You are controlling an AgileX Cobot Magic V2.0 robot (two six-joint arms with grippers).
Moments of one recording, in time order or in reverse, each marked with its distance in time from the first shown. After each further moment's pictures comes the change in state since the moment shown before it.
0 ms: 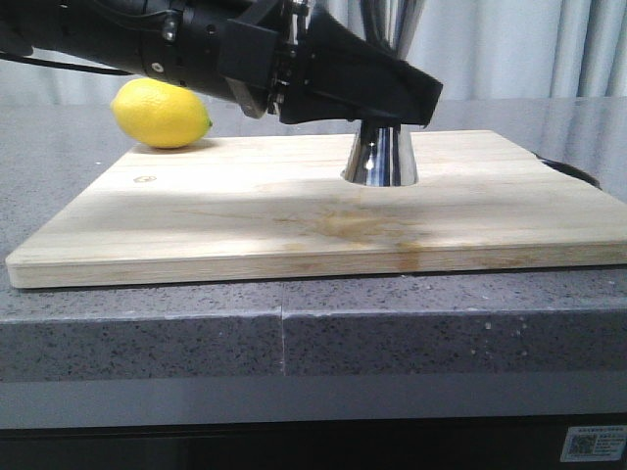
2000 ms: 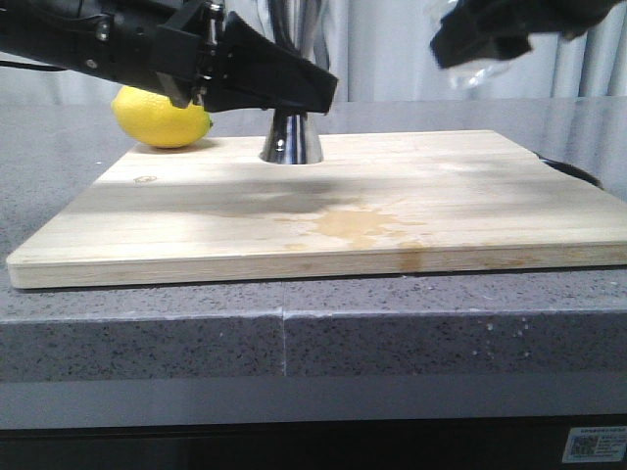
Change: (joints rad) left arm 0.173 0.000 0.000 0.029 0.001 0.000; right arm -0.301 0.299 0.000 0.206 -0.186 1.029
